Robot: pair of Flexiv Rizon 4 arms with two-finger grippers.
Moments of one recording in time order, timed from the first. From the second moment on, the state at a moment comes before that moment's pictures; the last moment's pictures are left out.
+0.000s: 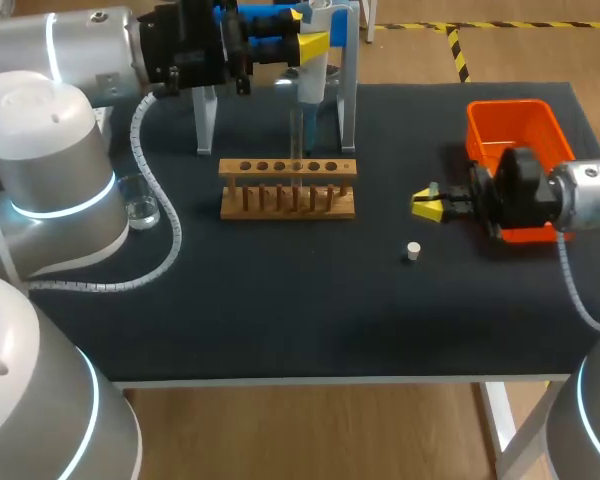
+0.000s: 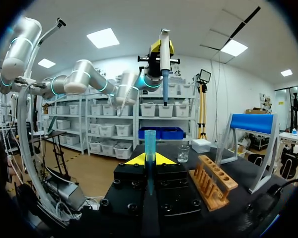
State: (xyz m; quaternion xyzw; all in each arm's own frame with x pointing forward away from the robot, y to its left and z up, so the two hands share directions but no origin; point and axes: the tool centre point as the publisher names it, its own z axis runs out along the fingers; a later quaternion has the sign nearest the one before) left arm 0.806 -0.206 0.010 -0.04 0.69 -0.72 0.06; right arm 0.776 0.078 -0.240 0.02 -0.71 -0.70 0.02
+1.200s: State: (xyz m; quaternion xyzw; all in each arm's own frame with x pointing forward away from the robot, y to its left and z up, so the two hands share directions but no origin) left arm 0.806 -0.206 0.010 -0.04 0.69 -0.72 0.06; right arm 0.795 0.201 -0.231 0.05 -0.71 -0.70 0.03
